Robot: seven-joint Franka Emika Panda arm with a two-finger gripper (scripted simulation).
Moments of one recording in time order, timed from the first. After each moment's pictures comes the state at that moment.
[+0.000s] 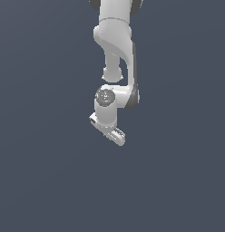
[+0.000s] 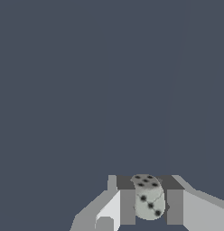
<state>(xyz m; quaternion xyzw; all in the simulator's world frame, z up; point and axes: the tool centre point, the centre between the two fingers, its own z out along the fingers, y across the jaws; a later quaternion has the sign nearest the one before) -0.003 -0.024 0.043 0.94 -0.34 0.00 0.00</state>
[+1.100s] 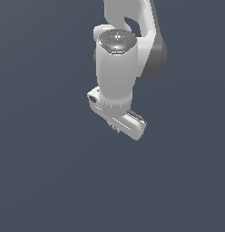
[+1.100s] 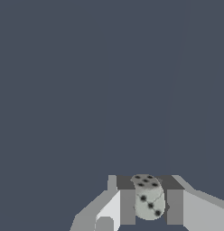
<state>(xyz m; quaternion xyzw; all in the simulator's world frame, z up) 0.066 0.008 0.241 0.94 -0.34 0.00 0.00</state>
